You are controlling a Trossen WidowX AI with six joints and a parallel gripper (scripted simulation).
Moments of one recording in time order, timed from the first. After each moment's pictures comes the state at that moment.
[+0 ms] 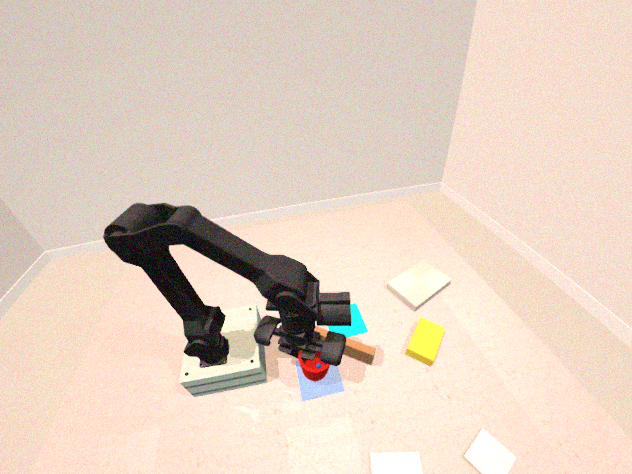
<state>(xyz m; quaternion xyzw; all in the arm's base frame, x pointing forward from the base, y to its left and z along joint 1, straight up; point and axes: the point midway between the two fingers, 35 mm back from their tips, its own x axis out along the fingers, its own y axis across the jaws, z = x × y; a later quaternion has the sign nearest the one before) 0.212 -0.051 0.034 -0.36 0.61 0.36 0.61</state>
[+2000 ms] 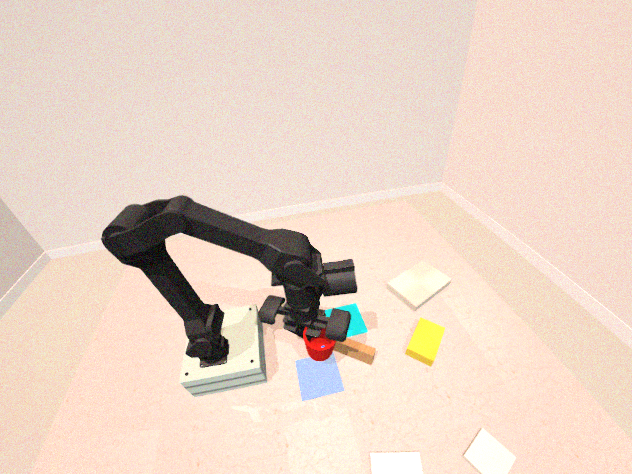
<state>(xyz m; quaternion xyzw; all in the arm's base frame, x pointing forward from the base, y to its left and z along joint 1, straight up) 0.230 -0.023 0.069 -0.37 0.60 0.36 0.61</state>
